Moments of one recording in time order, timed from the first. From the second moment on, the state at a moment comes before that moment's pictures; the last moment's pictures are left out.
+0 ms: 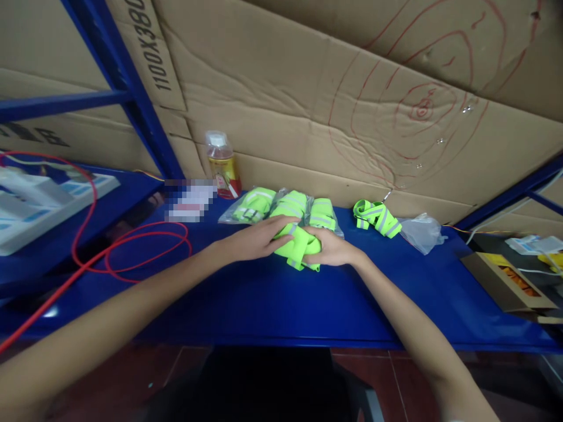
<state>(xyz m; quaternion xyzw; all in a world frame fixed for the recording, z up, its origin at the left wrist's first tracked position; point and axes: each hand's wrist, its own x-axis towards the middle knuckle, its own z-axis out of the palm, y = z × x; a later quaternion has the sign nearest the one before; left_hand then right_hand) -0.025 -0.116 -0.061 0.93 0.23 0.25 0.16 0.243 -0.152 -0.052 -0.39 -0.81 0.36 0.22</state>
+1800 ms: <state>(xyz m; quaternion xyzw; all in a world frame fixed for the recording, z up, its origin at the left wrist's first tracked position) -0.023 -0.117 -0.095 0.96 0.21 0.18 -0.02 0.233 -0.216 -0.057 -0.35 -0.92 -0.02 0.17</state>
